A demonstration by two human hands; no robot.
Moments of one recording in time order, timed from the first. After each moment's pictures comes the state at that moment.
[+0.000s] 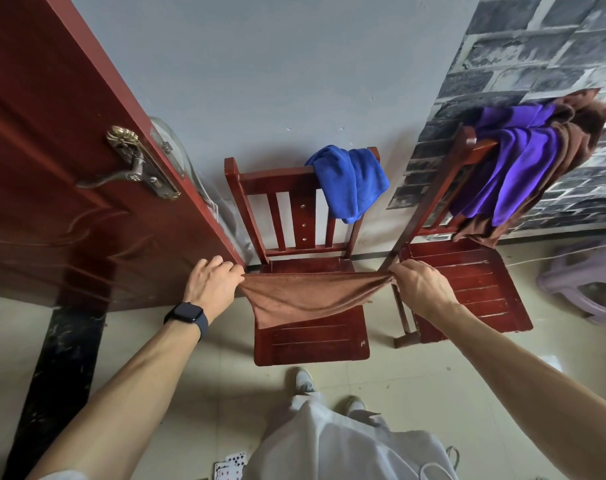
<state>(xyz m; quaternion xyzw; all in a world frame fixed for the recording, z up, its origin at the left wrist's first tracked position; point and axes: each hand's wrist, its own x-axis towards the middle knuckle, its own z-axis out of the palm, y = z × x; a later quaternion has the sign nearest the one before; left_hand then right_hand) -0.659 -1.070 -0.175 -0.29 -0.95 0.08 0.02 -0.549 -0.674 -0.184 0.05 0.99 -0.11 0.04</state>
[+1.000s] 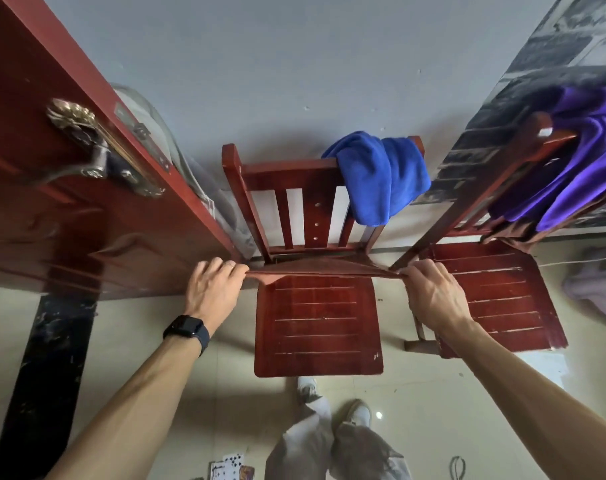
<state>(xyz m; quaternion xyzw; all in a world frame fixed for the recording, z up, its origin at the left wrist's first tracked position) -0.711 -1.077 -0.262 -0.26 -0.96 0.04 0.08 -0.606 -0.678 -0.266 0.06 0.99 -0.09 -0.03</state>
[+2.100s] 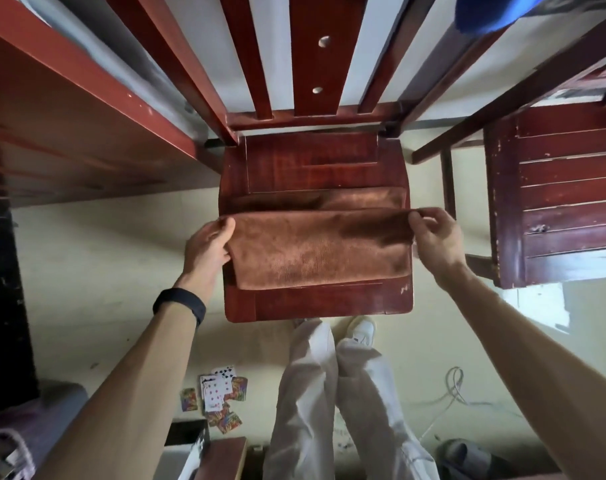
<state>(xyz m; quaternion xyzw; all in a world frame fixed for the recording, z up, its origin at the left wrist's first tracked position) -0.685 -1.057 -0.542 0.34 -0.68 -0.59 -0.28 -0.606 -0.706 -0.534 0.43 0.77 -0.45 0.12</state>
